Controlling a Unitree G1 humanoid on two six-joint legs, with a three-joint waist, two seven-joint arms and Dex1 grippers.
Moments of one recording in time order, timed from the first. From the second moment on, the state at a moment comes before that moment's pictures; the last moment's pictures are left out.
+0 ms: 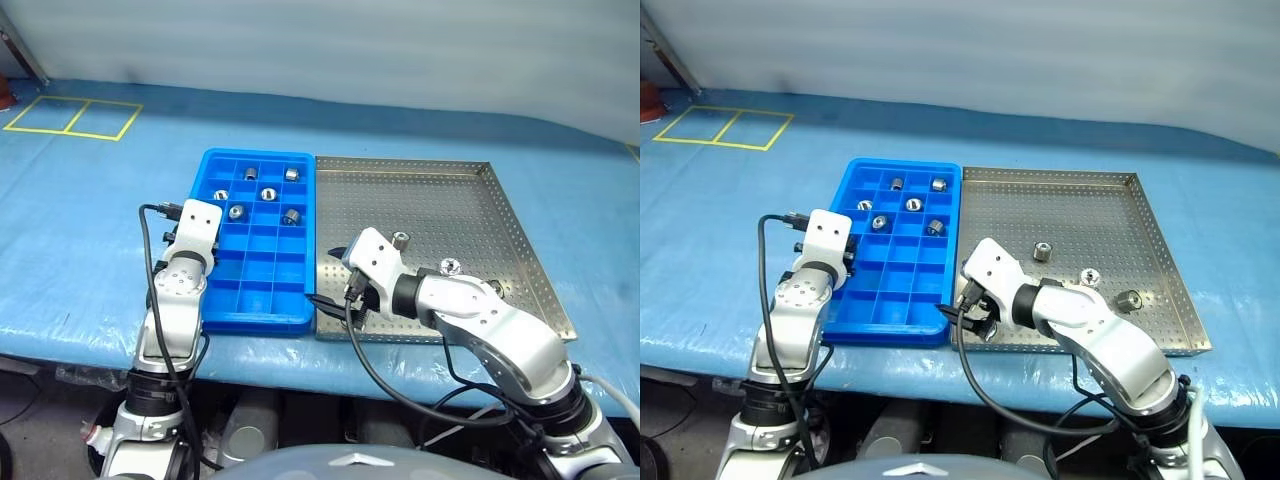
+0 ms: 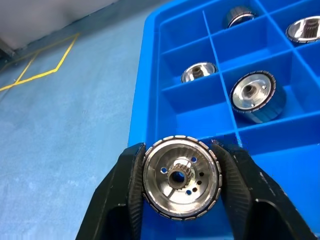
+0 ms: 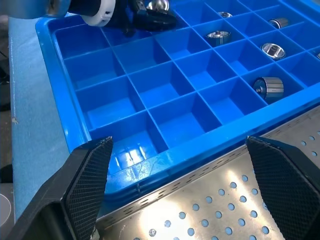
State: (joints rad) left arm -0.24 0.22 -0.01 -0.33 0.24 0.89 -0.05; right arm -0.28 -0.54 0.32 -0.71 0.42 0.96 0.48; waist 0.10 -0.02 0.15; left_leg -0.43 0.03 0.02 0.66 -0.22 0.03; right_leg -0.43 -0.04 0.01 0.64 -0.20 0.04
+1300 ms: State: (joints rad) left arm -0.78 0.04 -0.60 0.47 0.04 0.28 -0.86; right arm 0.54 -0.51 -0.13 -1.01 0.48 0.89 0.03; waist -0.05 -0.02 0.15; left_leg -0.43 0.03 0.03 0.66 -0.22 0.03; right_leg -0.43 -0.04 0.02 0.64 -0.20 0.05
